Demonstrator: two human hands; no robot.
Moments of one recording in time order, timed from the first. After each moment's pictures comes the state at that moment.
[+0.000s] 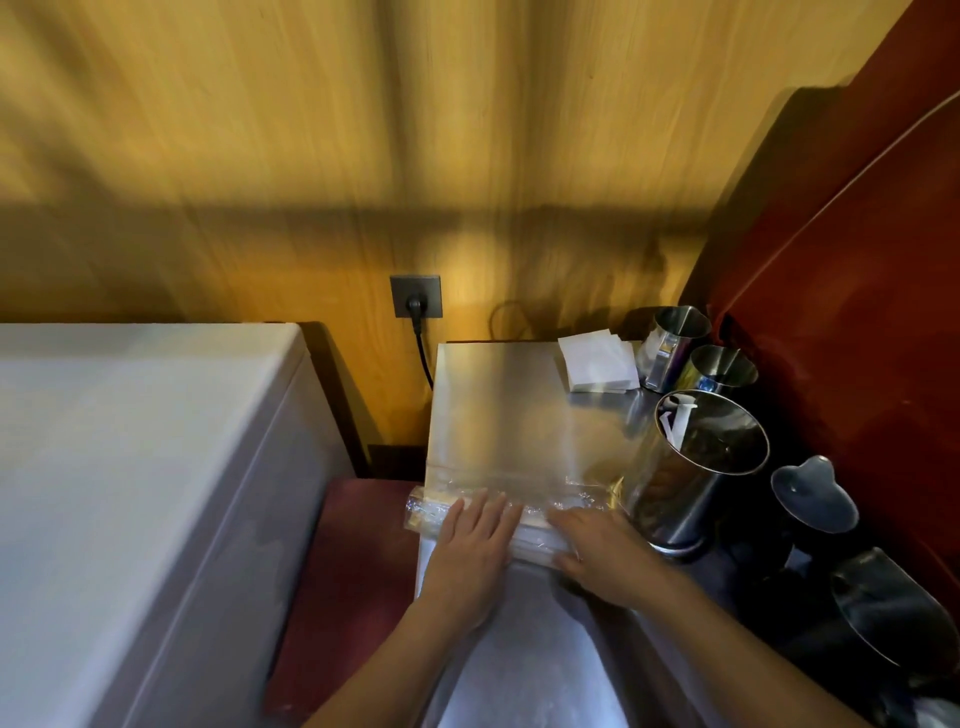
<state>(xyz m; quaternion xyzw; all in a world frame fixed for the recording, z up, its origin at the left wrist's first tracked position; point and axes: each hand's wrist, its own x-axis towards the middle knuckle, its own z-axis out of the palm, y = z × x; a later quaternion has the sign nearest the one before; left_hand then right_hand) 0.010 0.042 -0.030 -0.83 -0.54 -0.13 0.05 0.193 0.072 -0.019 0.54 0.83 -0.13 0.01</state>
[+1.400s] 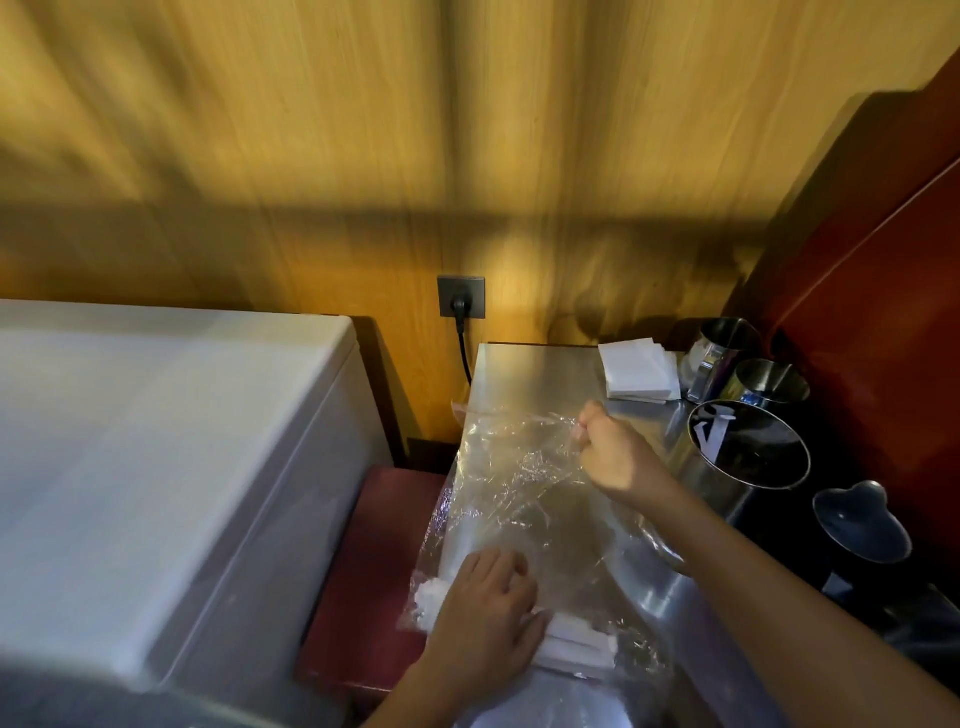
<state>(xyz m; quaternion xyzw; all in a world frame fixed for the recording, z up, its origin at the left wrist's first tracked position) 0.008 -0.016 -0.029 -0.82 -0.51 -0.26 -0.04 0.160 0.111 0.078 0.59 0.75 -0.25 -0.15</state>
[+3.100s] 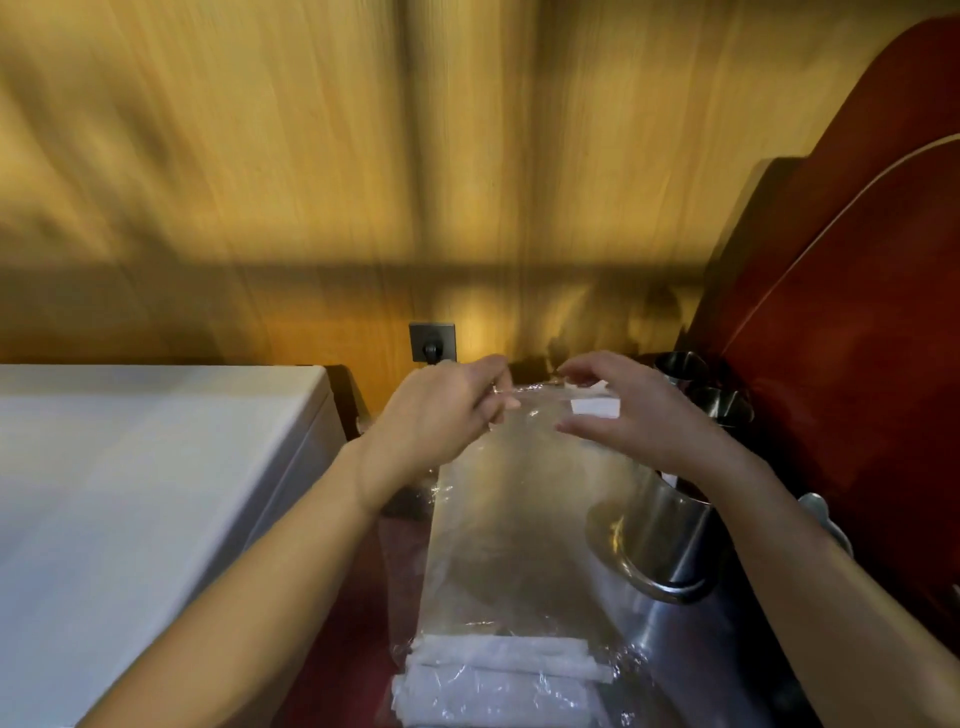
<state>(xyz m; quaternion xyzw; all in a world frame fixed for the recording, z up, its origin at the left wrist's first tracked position) -0.015 0.080 0.180 -0.84 -0.47 -0.27 -0.01 0.194 0.087 0.178 0.47 0.82 -0.17 -0.28</state>
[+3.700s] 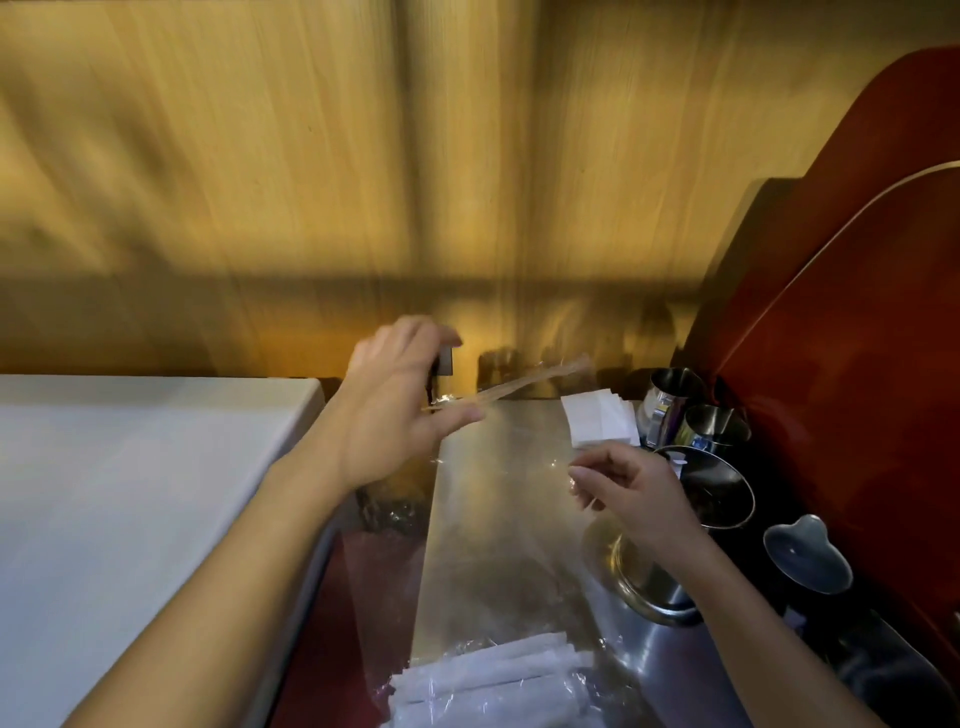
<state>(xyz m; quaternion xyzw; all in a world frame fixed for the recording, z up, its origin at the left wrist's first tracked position) -0.047 0.069 0.204 -0.81 -0.51 -0.28 0.04 0.196 0.073 0.114 0.47 0.67 -0.38 -0.44</state>
